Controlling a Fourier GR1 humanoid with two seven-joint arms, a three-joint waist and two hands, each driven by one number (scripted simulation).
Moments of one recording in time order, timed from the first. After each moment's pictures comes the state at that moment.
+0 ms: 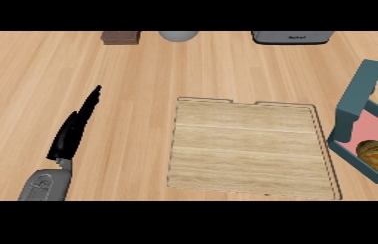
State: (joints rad) left arm -0.15 0.21 0.05 -1.31 -0.28 -0.05 -0.06; right arm -0.39 -0.27 -0.96 -1.42 0.56 -0.05 0.10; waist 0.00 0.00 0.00
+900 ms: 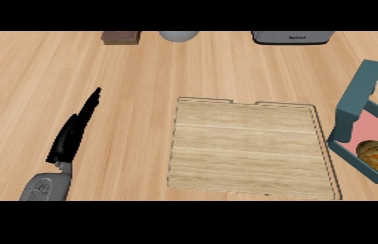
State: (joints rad) left arm -0.13 0.20 0.05 -1.34 -0.29 -0.06 -0.06; right arm -0.11 -0.48 -1.21 -1.08 0.13 -0.03 -0.36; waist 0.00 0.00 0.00
